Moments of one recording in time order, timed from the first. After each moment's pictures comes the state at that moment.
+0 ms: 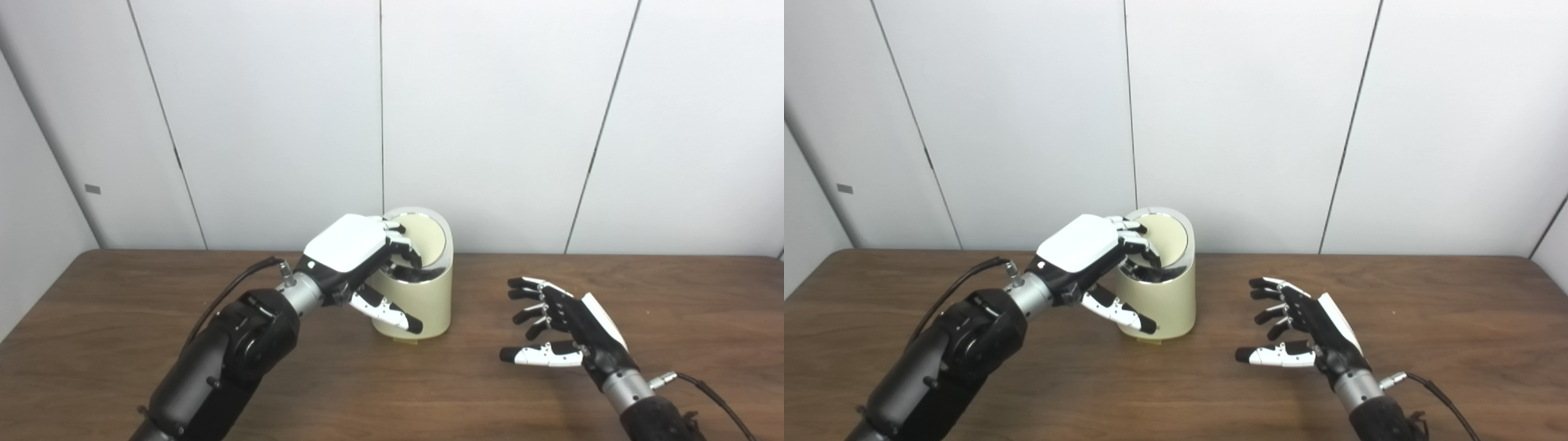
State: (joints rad) left arm -0.62 0.37 -0.38 0.03 0.82 -0.14 -0.31; right arm -0.26 -0.24 0.04 0.04 -0.21 0.05 0.14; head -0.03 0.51
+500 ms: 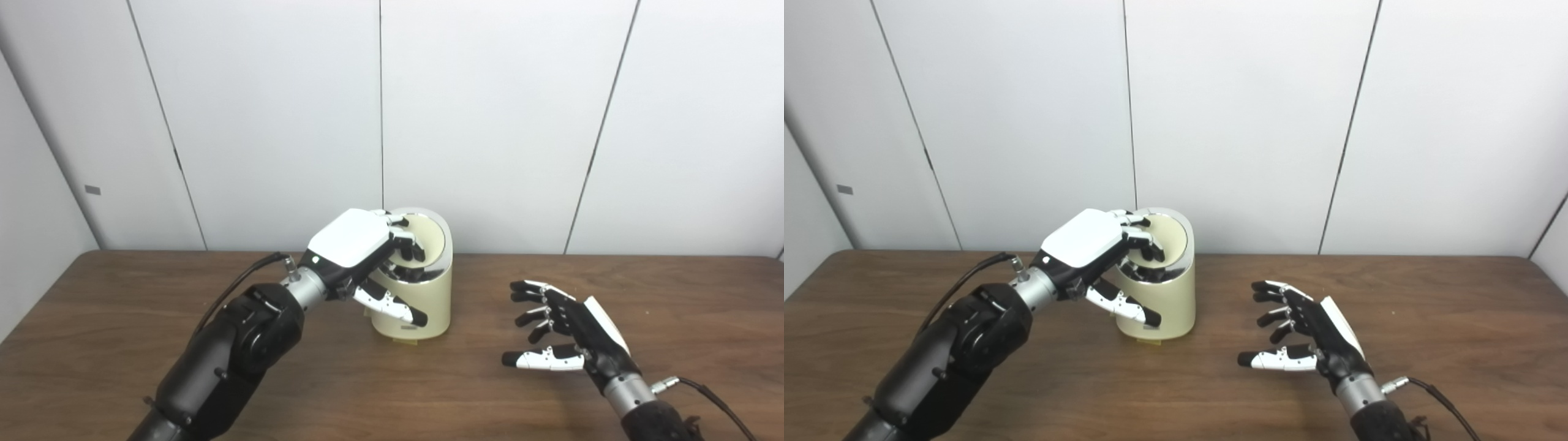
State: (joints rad) left arm -0.65 0.37 -0.40 0.08 0.83 -0.15 -0.27; right arm -0.25 -0.24 0.04 0.04 -0.21 0.04 0.13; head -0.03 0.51
